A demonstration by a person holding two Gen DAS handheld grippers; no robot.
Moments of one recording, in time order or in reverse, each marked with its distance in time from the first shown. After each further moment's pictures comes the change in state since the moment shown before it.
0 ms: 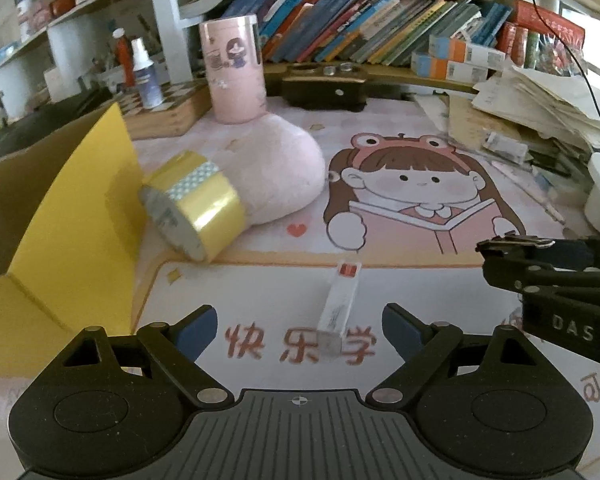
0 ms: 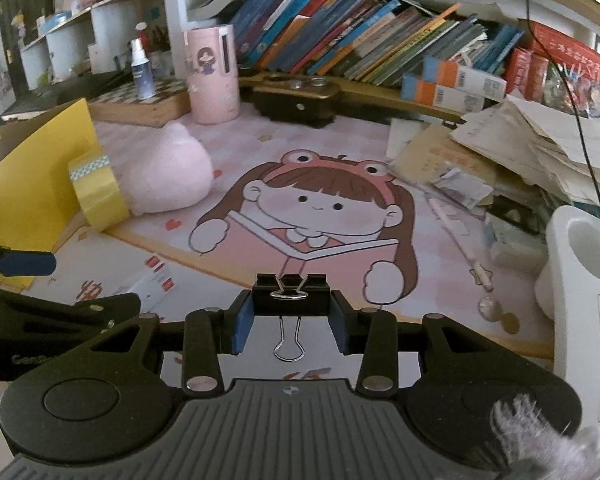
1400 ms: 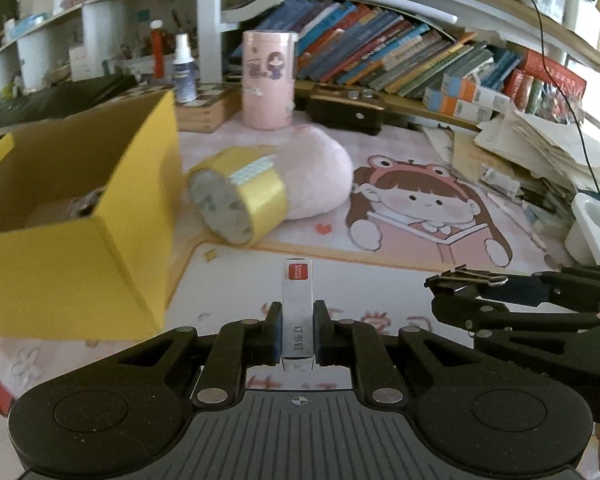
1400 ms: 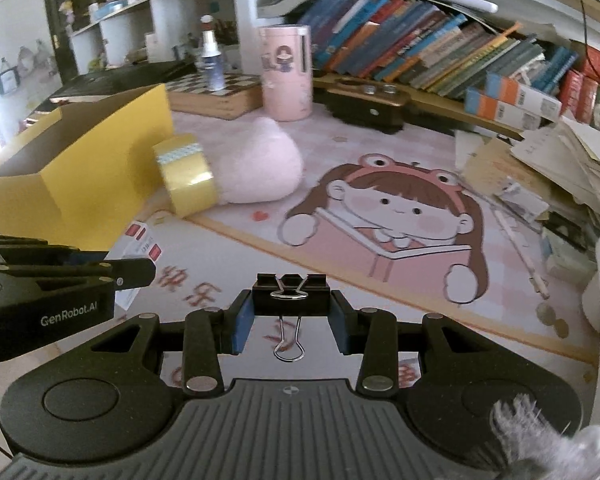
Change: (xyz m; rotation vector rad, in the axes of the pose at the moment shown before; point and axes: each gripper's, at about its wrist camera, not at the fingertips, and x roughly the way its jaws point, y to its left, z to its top) left arm -0.036 0.045 -0.025 -0.132 -0.052 -0.059; right arm -0.018 0.057 -0.006 -0.085 0.003 0.128
